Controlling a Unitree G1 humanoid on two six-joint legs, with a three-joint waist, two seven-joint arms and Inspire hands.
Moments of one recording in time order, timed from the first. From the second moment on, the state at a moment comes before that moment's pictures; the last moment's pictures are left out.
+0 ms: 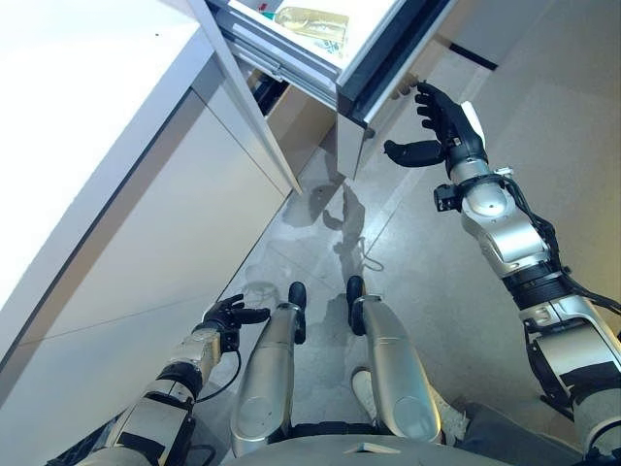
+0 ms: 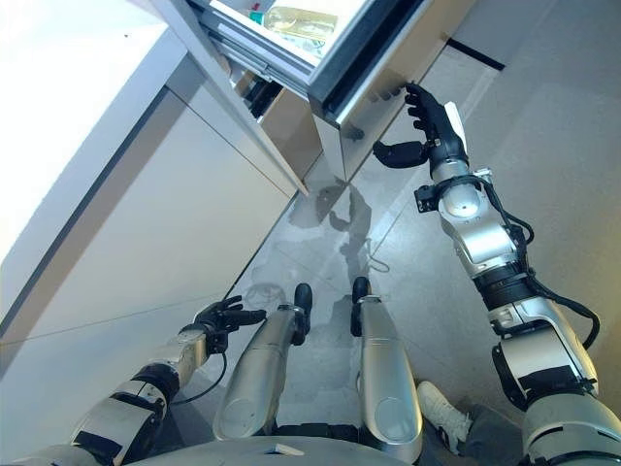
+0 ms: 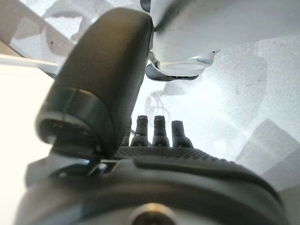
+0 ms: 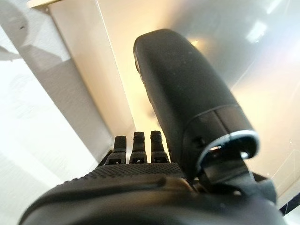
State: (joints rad) left arm -0.34 0.28 -0.20 1.03 -0.43 0.17 0.09; right arm -0.79 -0.58 0.36 0.37 0.32 0.12 -0.19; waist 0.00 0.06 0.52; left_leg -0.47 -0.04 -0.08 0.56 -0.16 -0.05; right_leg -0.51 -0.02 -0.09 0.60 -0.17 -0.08
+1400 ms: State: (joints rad) left arm 0.02 0.29 -0.11 1.05 -0.36 0.10 -0.03; right arm 0.12 -0.36 0.13 0.95 0.21 0.01 -0.02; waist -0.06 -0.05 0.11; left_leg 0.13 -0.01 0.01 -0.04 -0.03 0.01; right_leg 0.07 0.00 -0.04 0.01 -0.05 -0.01
